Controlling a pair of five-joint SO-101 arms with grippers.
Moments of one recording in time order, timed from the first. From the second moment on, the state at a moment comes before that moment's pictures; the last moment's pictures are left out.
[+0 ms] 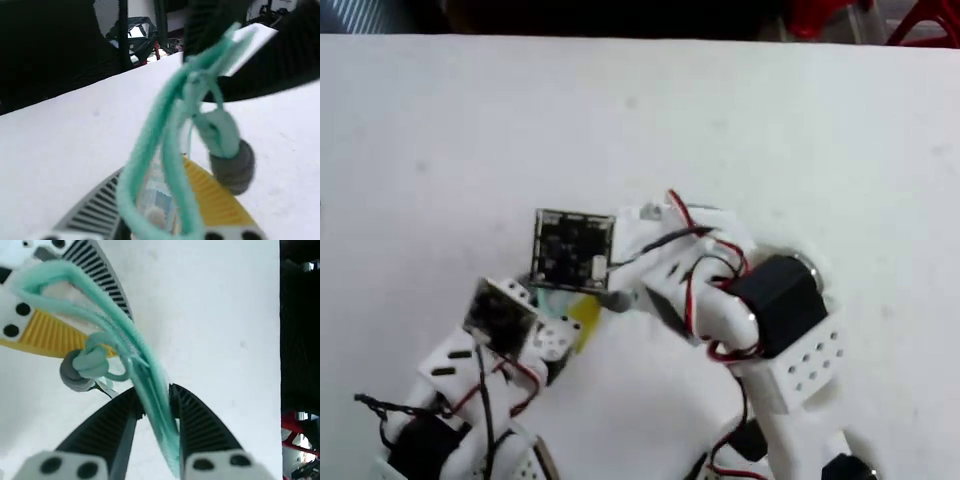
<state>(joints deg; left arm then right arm) 26.7 -104.0 72.0 58.4 -0.5 -40.9 -30.9 -2.3 97.3 53.5</state>
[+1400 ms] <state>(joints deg) 24.7 -104.9 70.0 53.2 -2.8 -41.5 -52.0 23.1 82.9 27.8</state>
